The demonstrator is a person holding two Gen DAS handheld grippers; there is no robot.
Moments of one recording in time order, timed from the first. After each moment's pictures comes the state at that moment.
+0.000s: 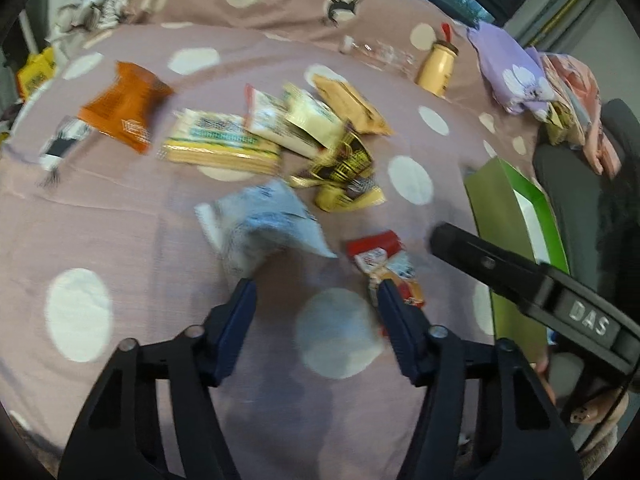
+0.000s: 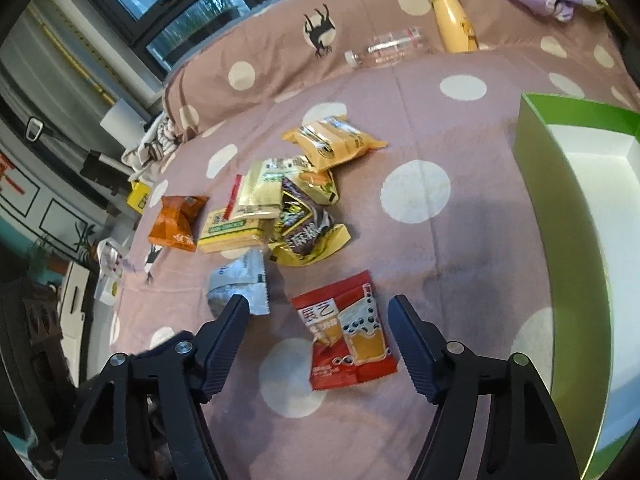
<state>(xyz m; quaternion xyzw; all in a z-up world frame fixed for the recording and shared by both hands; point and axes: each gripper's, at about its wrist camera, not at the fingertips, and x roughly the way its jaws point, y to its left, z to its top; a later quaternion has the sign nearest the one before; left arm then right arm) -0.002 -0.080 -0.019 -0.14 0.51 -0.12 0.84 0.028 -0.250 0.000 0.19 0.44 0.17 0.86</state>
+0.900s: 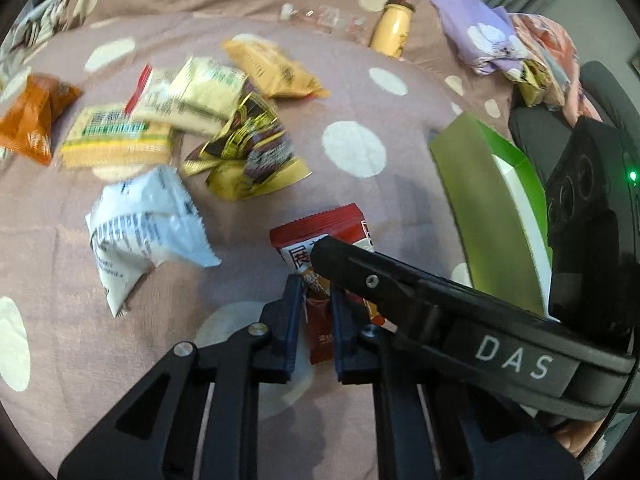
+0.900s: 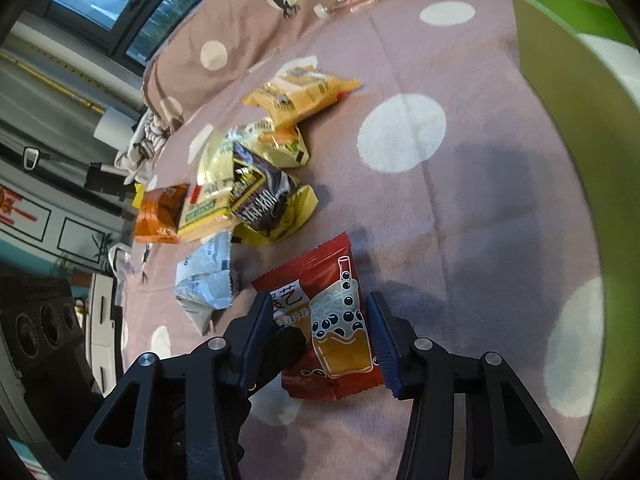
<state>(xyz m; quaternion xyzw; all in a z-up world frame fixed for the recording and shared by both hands) 0.020 -0.137 -0.036 -0.10 0.52 -0.18 0.83 0.047 -0.268 -0.049 0.25 0.48 0.19 0.82</state>
